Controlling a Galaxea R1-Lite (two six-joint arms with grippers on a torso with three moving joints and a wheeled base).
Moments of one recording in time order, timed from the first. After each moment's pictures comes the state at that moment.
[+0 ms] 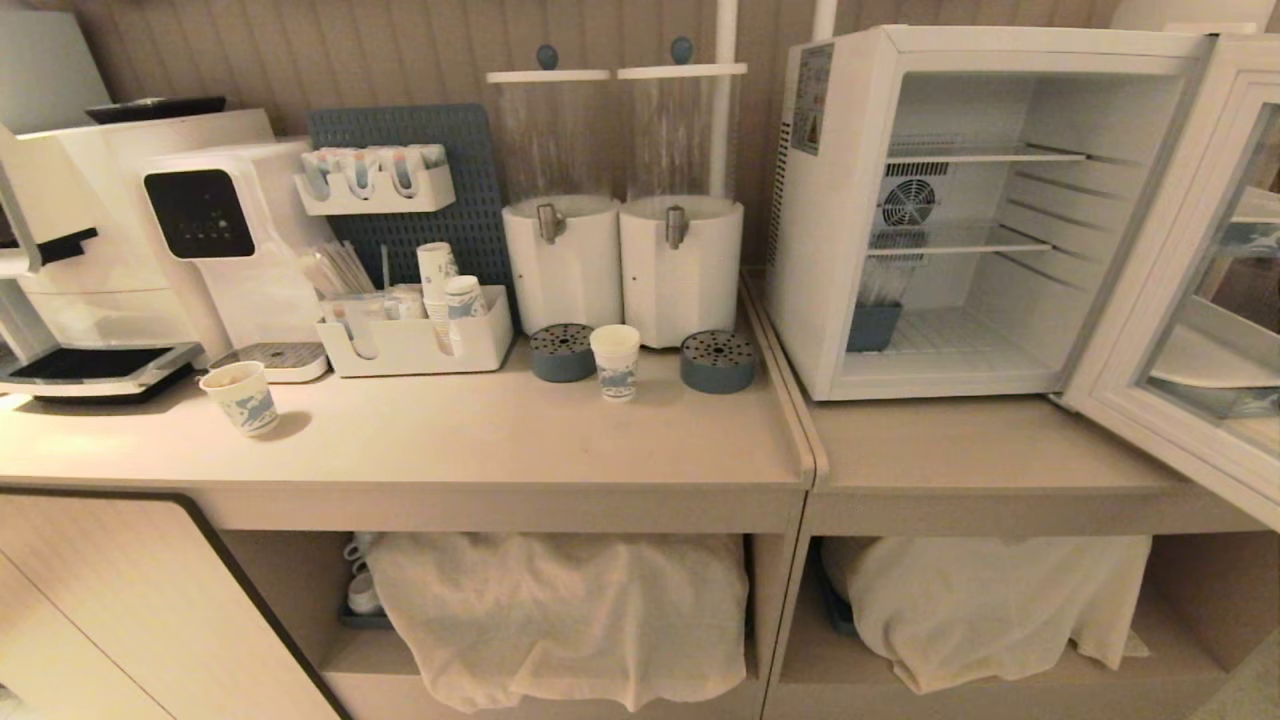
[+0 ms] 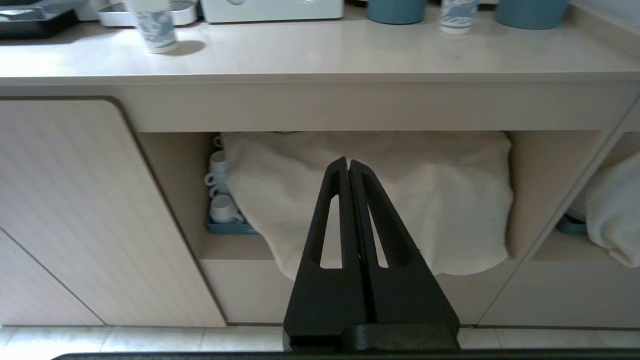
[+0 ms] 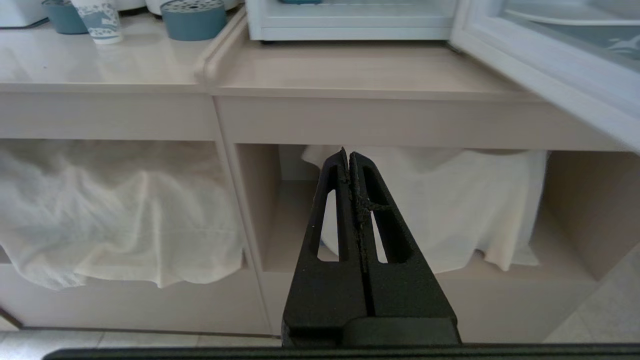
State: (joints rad) left arm 0.00 0.00 -0.01 0.01 -0.01 0.00; right arm 0.00 0.00 -0.02 0.05 0.01 -0.06
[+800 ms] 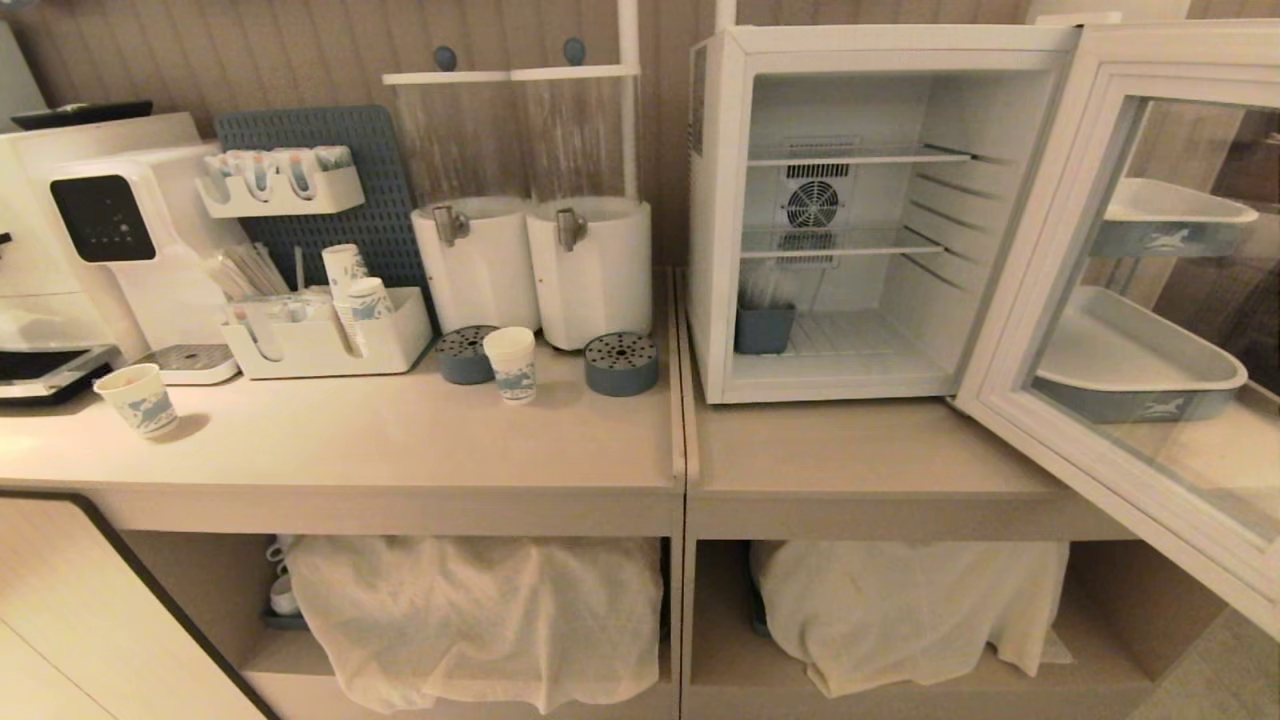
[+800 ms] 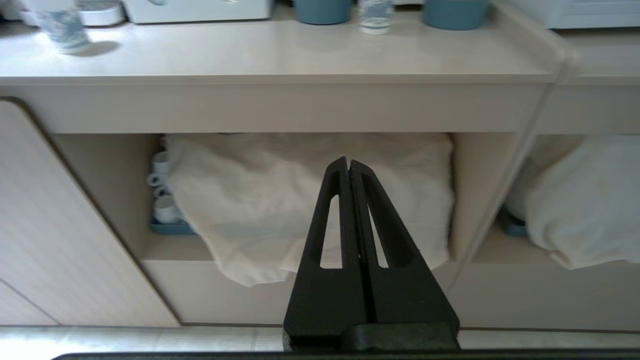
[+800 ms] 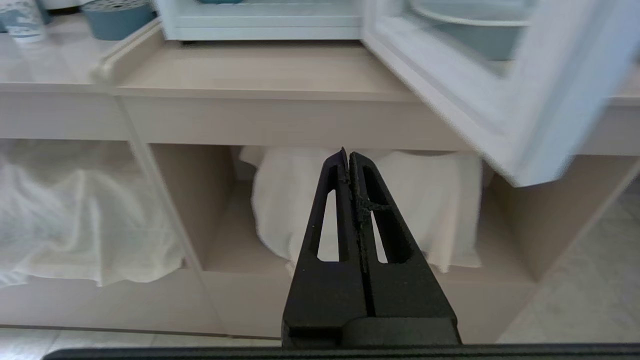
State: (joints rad) left arm 0.00 0.00 -0.01 0.01 -0.01 0.00; right arm 0.00 0.00 -0.02 0.05 0.00 -0.06
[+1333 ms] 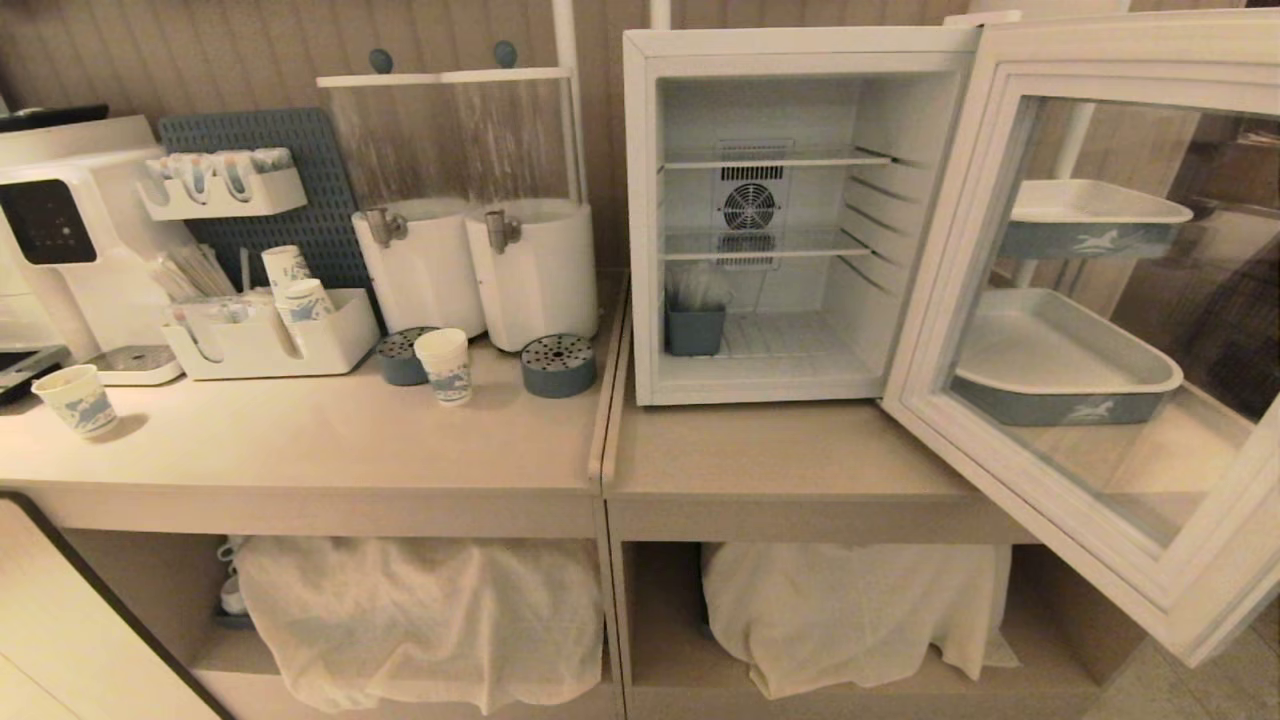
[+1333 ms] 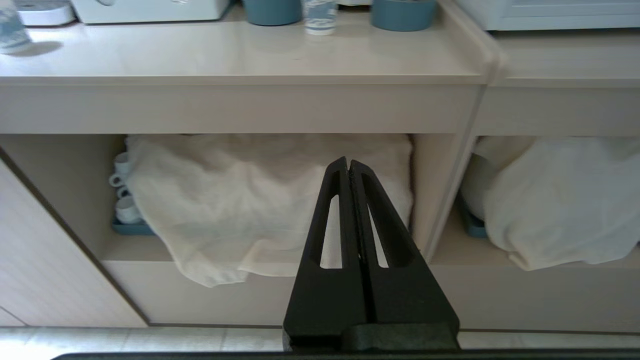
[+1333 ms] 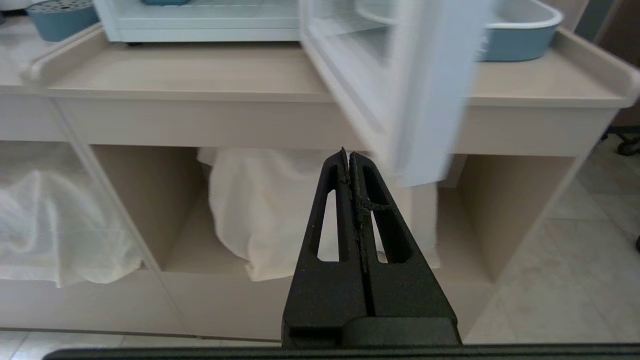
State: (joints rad) left arm 0.00 0.00 -0.01 0.01 -0.01 0.00; right arm 0.00 0.00 -0.02 0.05 0.00 -0.06
